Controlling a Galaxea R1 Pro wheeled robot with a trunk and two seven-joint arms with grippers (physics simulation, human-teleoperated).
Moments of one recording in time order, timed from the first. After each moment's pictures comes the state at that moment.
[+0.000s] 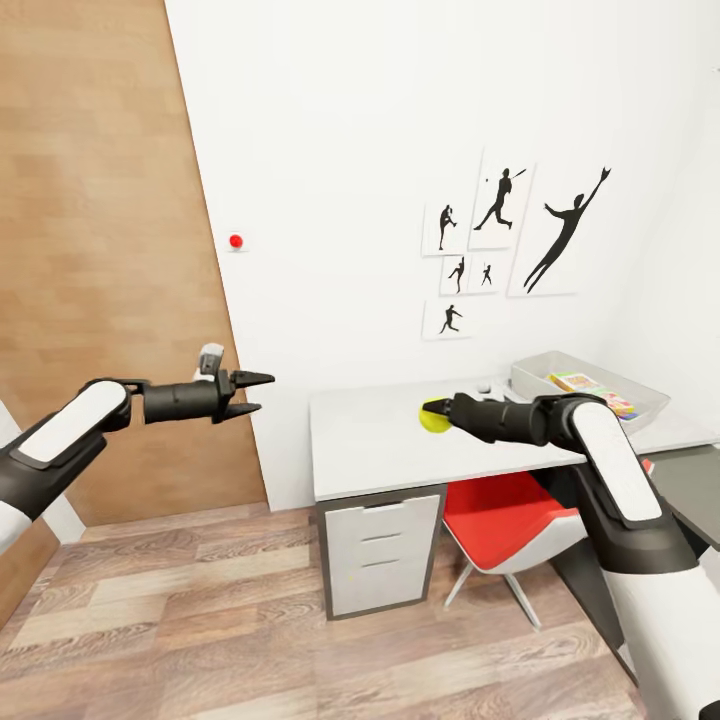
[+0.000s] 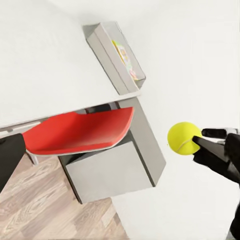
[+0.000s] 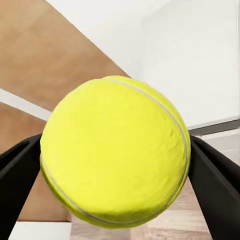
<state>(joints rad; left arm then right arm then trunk) -1.06 0.57 -0.63 -1.12 1.77 0.89 -0.12 -0.79 -0.20 0.15 -1.56 -1.53 1.05 -0.70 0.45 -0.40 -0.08</state>
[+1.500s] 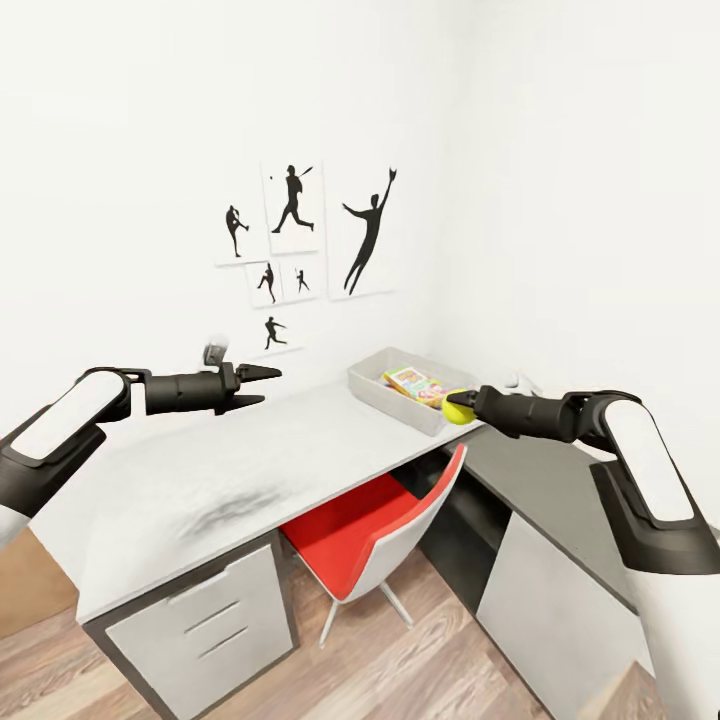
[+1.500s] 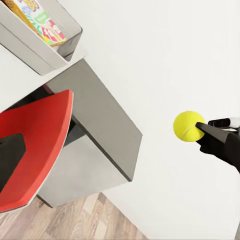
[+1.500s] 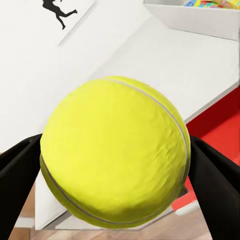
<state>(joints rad) -1.06 0.57 -0.60 -1.23 1.76 0.89 -0.03 -0.79 -0.24 0.08 -1.57 -1.54 1.05 -0.70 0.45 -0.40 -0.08</state>
